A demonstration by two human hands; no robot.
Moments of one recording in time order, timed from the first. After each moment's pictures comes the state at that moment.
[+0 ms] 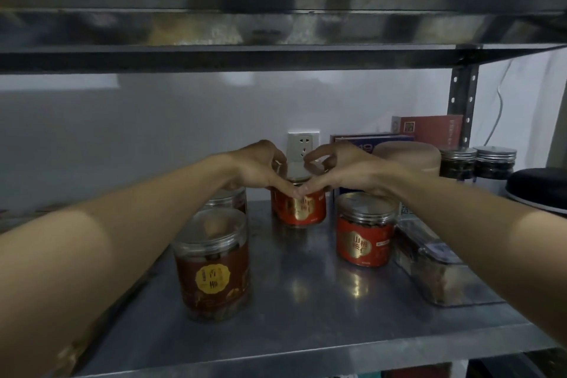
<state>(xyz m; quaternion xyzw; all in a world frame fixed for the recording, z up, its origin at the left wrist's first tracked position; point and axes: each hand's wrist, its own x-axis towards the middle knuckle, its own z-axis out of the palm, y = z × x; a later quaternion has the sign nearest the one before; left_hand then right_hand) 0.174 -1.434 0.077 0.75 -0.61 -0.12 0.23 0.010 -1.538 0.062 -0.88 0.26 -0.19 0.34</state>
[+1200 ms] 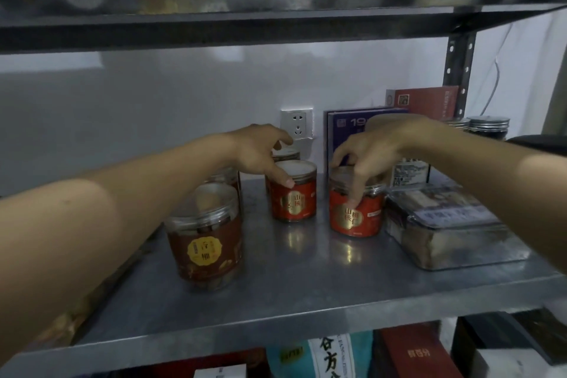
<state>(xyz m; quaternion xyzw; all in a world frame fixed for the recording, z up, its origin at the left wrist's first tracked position) 0.158 -1.432 0.075 0.75 -0.65 -0.02 0.08 -0.030 -1.529 0.081 -0.92 0.36 0.09 0.10</state>
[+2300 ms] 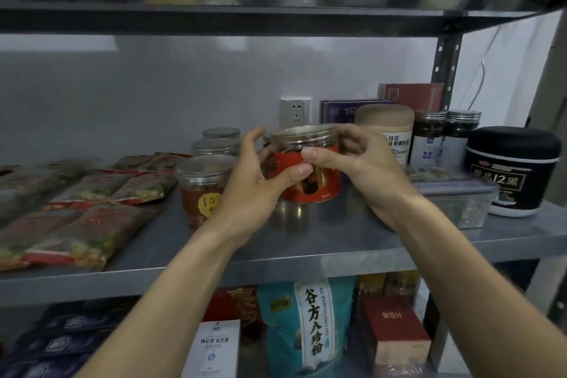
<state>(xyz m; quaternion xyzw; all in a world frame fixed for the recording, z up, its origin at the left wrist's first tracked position) 0.071 -1.335 -0.016 0.51 -0.52 -0.17 0.67 -0.066 -1.436 0.005 -0.72 0.16 -0.45 0.50</state>
